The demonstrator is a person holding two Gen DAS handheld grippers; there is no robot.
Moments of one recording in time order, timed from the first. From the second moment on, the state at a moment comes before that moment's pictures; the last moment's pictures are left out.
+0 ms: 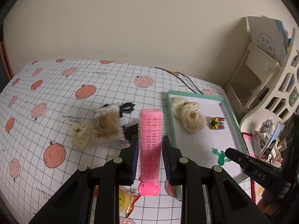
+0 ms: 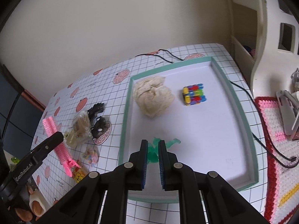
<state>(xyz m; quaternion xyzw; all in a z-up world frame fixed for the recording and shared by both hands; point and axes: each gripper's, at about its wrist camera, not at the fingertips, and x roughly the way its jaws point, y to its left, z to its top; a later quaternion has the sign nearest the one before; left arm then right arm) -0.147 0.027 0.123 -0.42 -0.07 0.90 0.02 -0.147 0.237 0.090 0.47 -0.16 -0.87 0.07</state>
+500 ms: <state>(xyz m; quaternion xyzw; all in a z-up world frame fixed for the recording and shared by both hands) -0.159 0.082 0.121 -0.41 -0.07 0.90 0.11 -0.149 0.277 0.083 0.46 -0.15 -0.87 0.02</state>
